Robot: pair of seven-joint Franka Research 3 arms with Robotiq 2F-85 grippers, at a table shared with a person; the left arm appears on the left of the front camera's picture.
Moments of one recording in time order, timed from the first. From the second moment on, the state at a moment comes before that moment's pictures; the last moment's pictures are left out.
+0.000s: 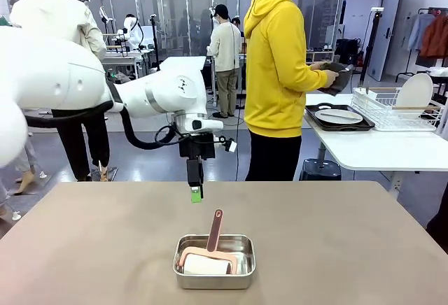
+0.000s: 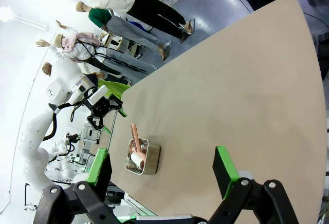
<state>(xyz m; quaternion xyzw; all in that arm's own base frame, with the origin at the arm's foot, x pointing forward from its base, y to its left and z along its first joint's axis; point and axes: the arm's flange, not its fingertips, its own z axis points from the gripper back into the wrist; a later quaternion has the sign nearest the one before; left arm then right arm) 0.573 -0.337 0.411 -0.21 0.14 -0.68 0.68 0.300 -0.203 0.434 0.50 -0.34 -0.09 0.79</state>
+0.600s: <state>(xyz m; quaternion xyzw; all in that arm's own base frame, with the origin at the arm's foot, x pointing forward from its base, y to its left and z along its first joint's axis) 0.571 -0.376 0.364 -0.24 0.20 -0.71 0.63 0.300 -0.203 0.434 0.50 -0.34 -0.09 0.79</state>
